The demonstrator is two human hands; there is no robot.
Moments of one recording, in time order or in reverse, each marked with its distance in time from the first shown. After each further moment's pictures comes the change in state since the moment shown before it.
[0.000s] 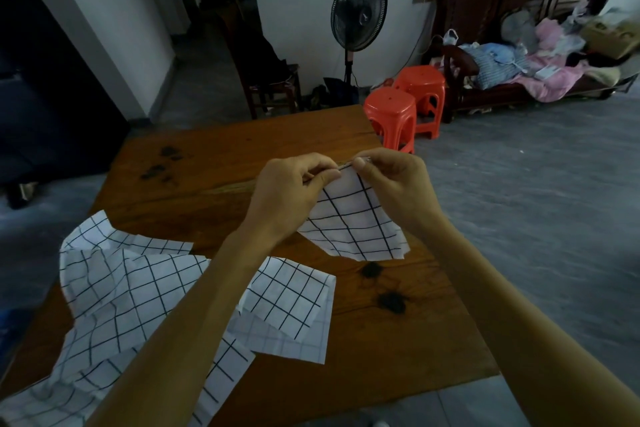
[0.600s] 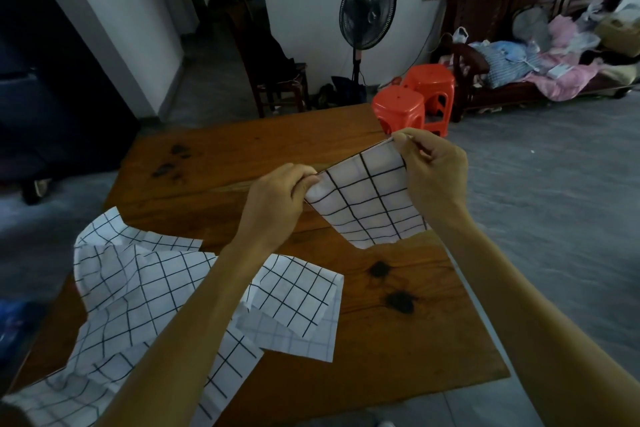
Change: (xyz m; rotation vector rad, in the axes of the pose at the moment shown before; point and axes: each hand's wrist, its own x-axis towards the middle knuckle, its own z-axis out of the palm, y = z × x) left_hand -0.022 -0.040 0.000 0.144 0.050 0.030; right_hand 0.006 -0.006 -0.009 -0.076 0.330 0.033
